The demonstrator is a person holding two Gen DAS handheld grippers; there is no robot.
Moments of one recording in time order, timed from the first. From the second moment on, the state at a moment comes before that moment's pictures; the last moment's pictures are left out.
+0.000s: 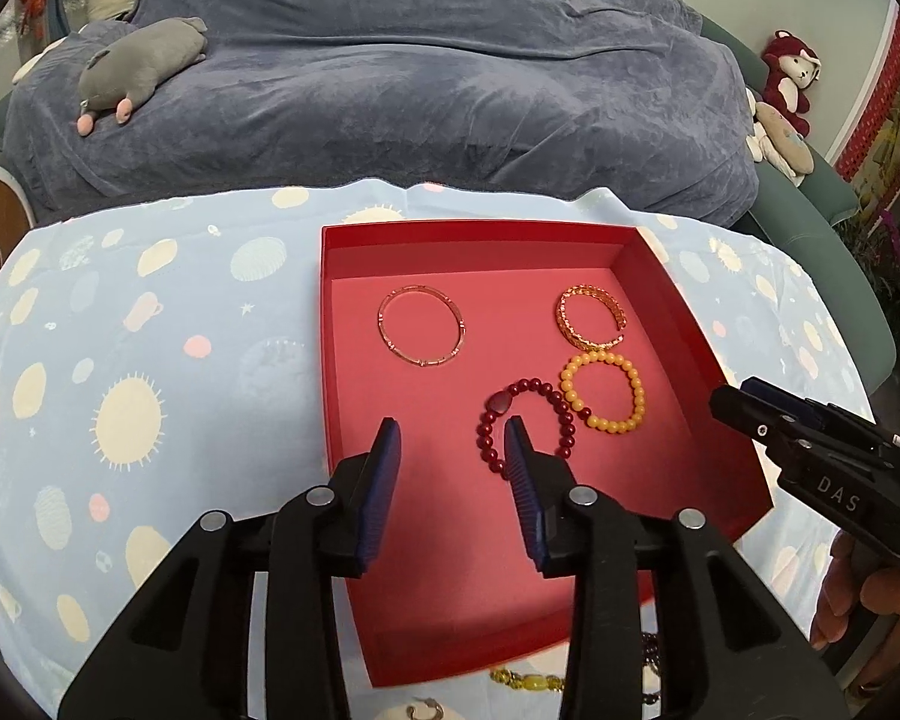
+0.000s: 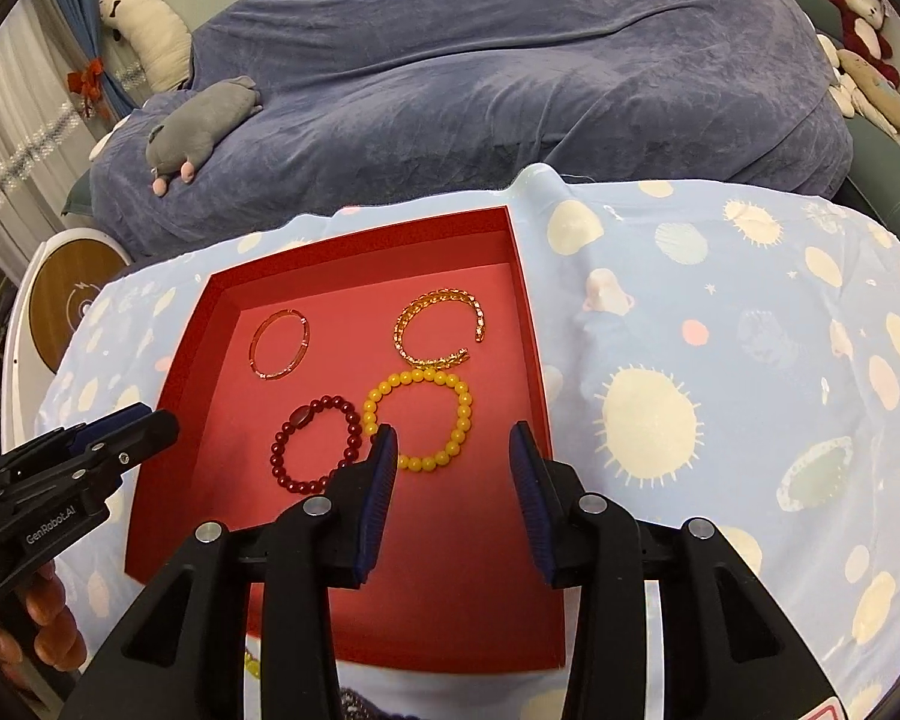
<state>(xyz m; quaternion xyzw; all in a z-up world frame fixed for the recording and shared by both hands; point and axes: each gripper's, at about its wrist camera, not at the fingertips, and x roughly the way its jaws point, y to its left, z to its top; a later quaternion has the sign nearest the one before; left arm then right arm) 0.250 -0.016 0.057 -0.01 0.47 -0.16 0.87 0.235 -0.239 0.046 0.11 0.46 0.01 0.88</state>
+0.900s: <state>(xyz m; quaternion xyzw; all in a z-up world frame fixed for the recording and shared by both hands) 0.061 -0.016 0.014 0.01 0.51 -0.14 0.85 0.042 -0.218 0.015 0.11 0.51 -0.01 0.85</state>
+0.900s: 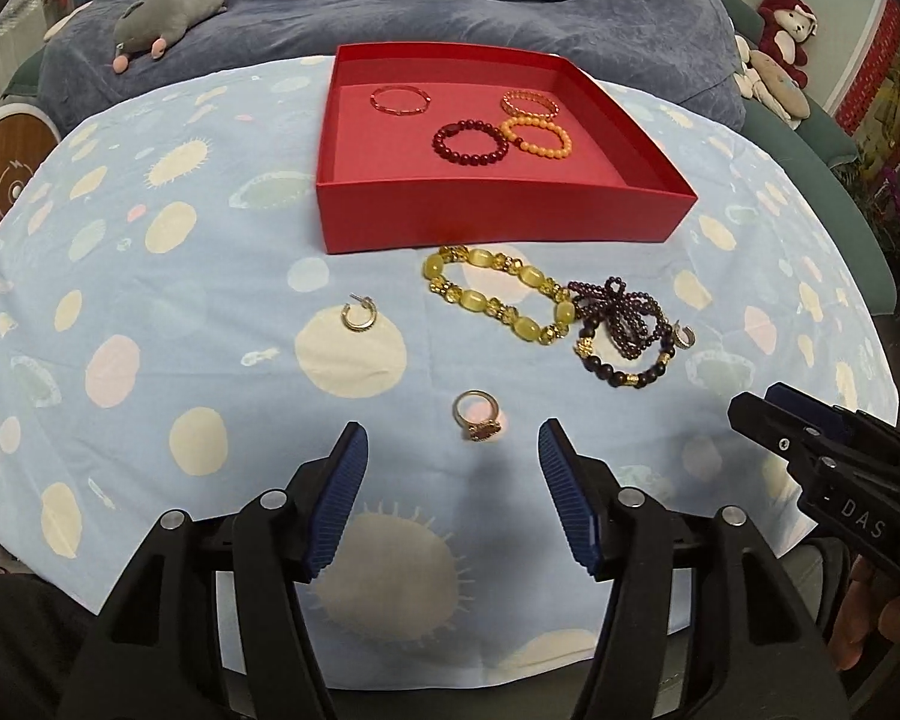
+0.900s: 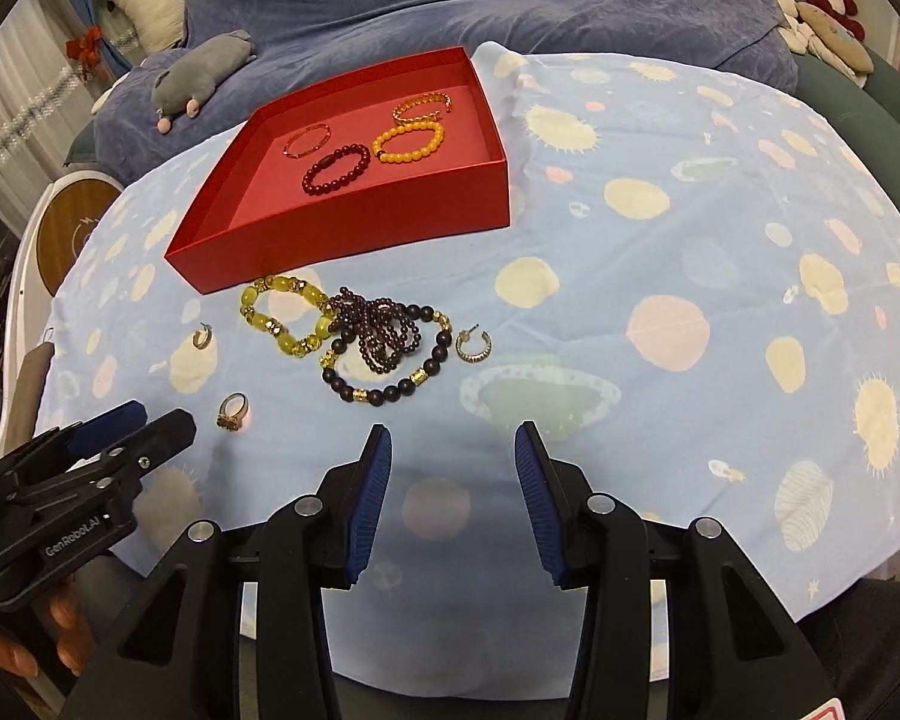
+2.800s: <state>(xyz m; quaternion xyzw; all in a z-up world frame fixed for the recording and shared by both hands) 0.079 -0.021 -0.008 0.00 0.52 -0.15 0.84 0.104 -0.194 0.009 0.08 0.51 0.04 0.86</state>
